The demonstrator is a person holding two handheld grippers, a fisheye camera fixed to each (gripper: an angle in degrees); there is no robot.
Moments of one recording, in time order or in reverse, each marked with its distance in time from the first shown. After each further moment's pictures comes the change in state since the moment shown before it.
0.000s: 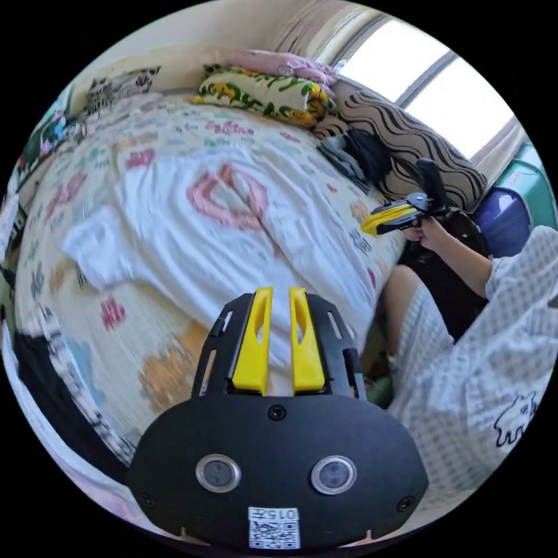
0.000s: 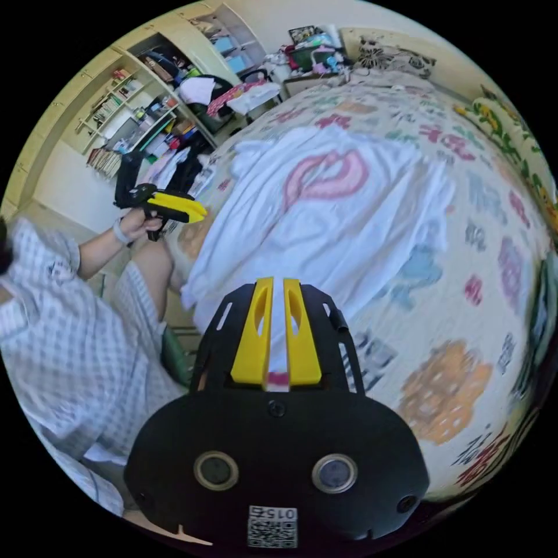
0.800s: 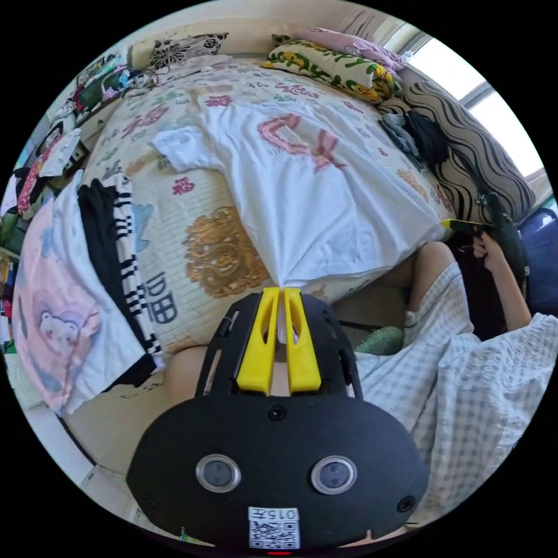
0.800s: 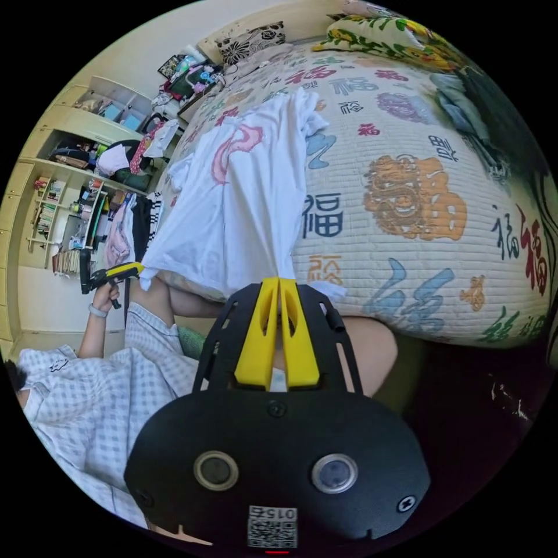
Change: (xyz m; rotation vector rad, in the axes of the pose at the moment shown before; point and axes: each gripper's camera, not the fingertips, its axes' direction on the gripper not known) left arm -0.046 0.048 -0.056 -0.145 -0.291 -0.230; right arm 0.124 0.117 -0.079 0.077 0.044 0.523
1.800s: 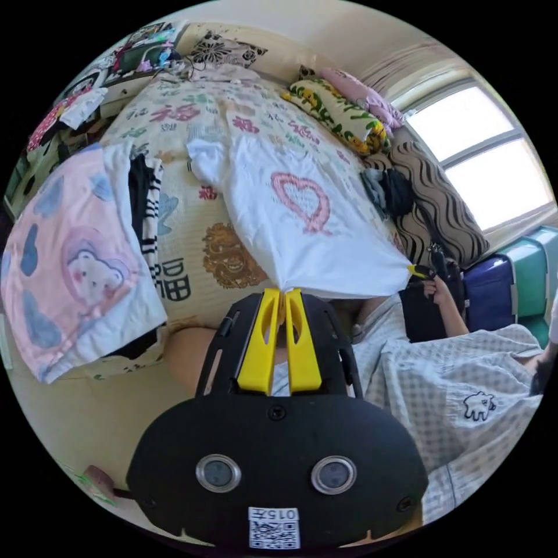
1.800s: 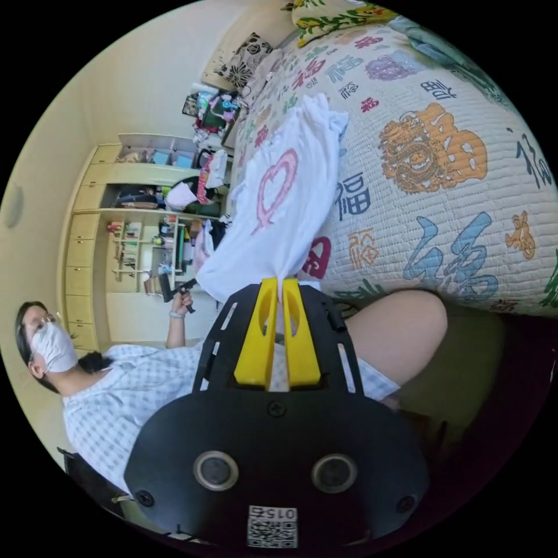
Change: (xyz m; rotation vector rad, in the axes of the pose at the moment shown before) left arm -0.121 0.080 -0.152 0.196 0.333 -0.145; right arm 0.133 0.063 -0.138 0.068 -0.581 0.132
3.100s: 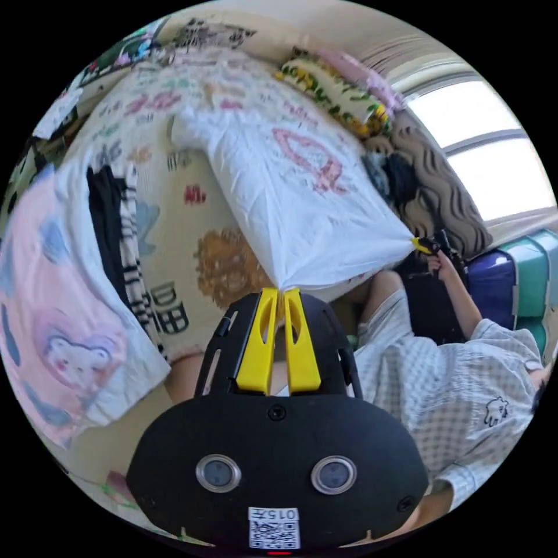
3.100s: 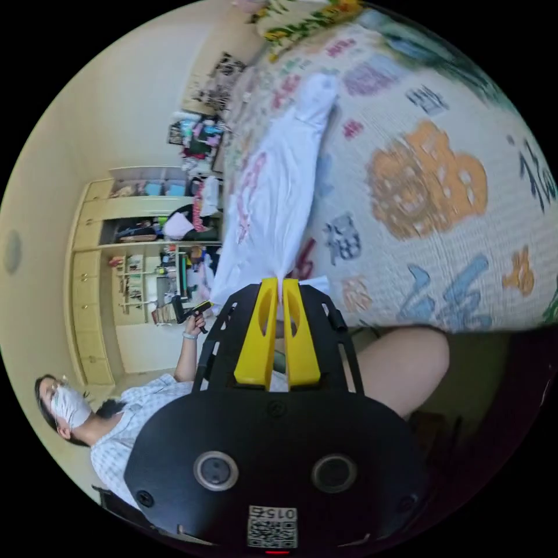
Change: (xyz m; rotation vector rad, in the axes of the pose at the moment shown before) left arm -0.025 -0.020 0.117 -0.250 -0.022 0.022; right arm 0.032 -0.001 -0.041 -0.020 0.072 0.182
